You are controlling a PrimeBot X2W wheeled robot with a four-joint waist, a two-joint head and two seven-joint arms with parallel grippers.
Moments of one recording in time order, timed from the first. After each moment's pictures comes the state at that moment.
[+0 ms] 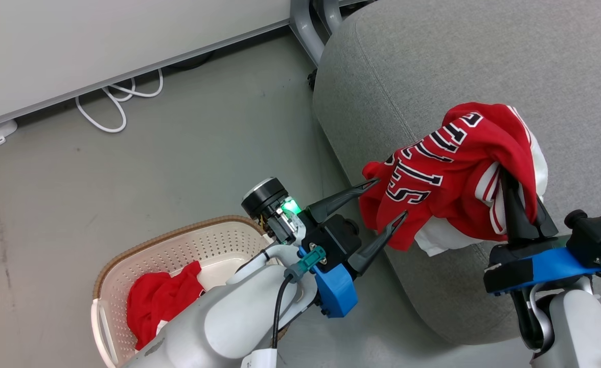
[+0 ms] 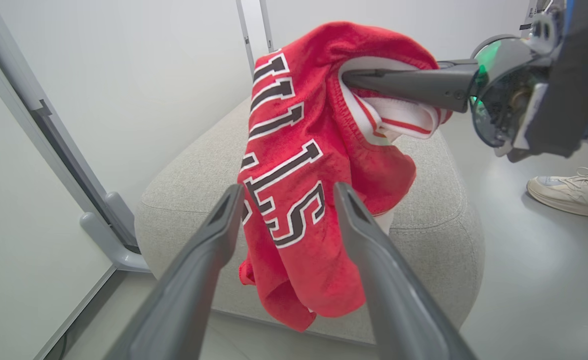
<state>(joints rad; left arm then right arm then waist) -0.72 0.10 -1.02 0.54 -0.34 -0.13 -0.26 -0.28 -0.10 -0.03 0.25 0.14 0.13 -0.26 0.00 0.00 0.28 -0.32</state>
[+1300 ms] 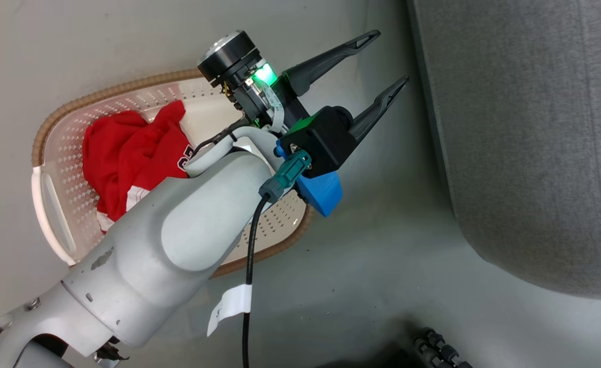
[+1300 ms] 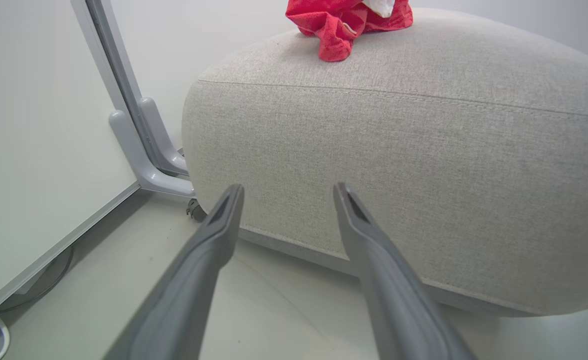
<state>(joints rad) -1.02 0.19 -0.95 0.46 -0.20 -0.13 -0.26 -0.95 -0.51 -0.60 0.27 0.21 0.13 -0.26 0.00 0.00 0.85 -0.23</state>
